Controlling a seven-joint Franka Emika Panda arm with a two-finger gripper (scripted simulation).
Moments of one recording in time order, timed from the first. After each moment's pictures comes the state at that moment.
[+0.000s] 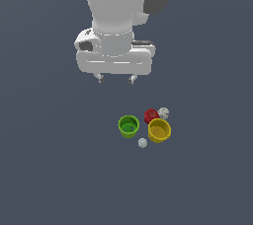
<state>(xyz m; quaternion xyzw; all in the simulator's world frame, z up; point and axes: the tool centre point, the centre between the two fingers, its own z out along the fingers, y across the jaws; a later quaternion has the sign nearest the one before) 0.003 -0.032 0.324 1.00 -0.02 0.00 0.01</state>
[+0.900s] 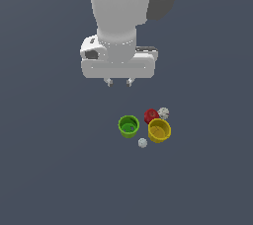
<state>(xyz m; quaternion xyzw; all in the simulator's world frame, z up) 0.005 -0.022 0.310 1.00 0.00 -0.01 0.00</state>
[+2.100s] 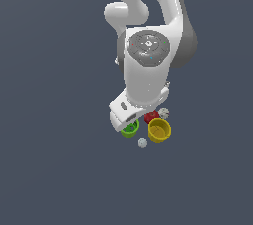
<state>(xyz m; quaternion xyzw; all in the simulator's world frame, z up) 0.069 0.047 0.214 0.95 0.30 -0.06 -0.04</state>
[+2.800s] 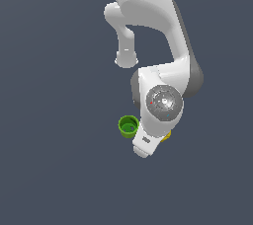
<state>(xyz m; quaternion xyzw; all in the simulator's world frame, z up) 0.094 0.099 0.133 0.87 0.47 -0.07 -0.10</state>
